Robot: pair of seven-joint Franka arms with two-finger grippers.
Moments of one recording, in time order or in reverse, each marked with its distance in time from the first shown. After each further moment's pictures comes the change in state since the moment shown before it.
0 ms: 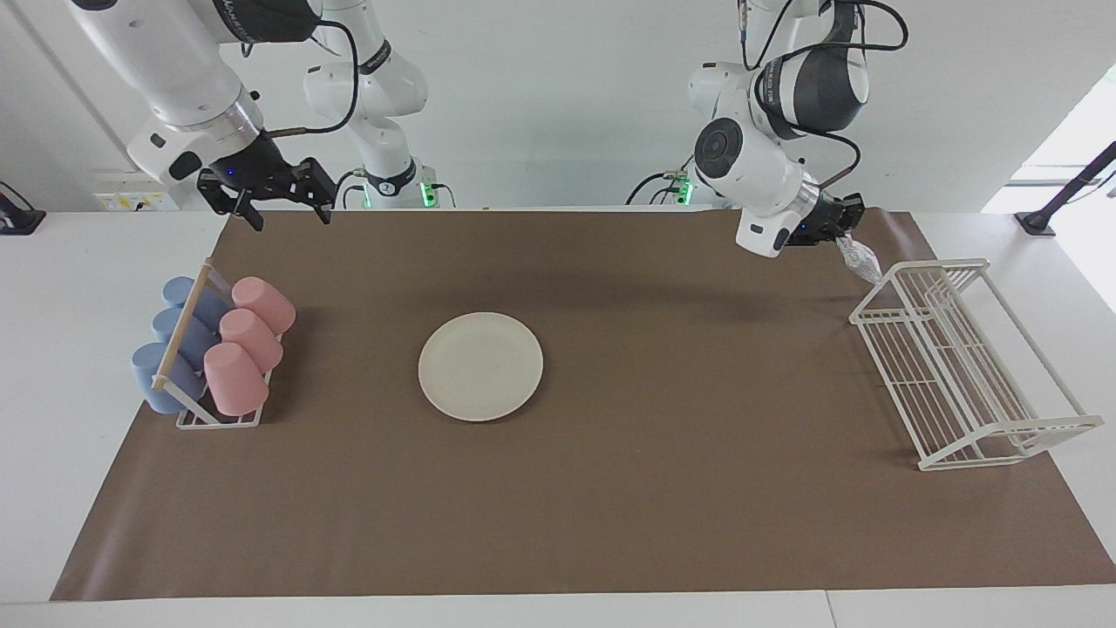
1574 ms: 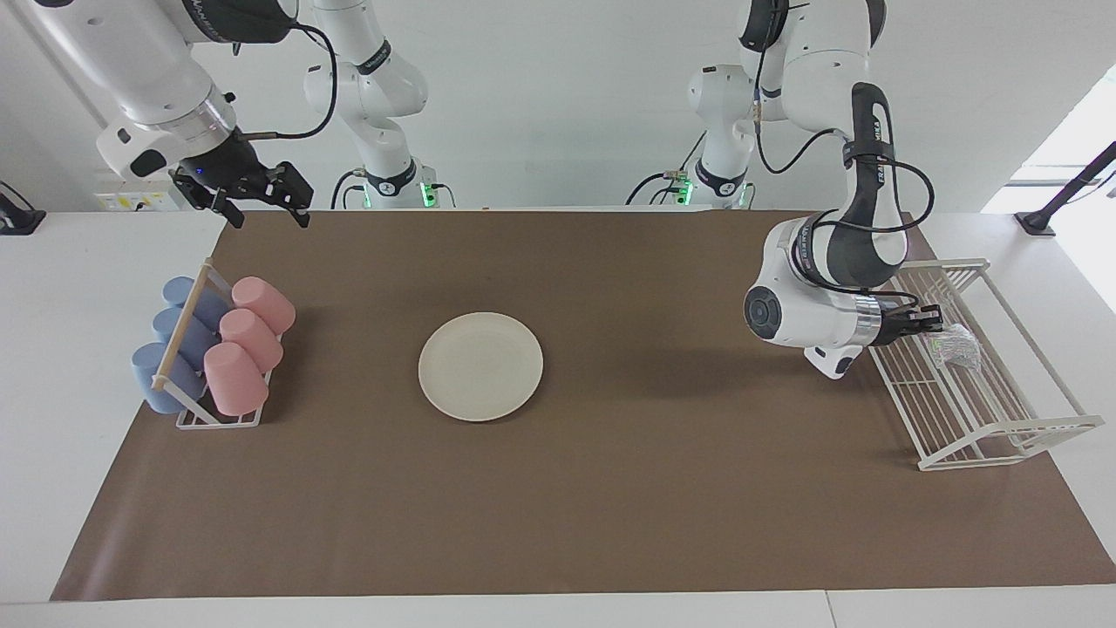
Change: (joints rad) left arm 0.187 0.396 0.010 0.198 0.337 0.098 0.125; right arm -0.026 0.001 -0.015 0.002 0.000 0.010 0.071
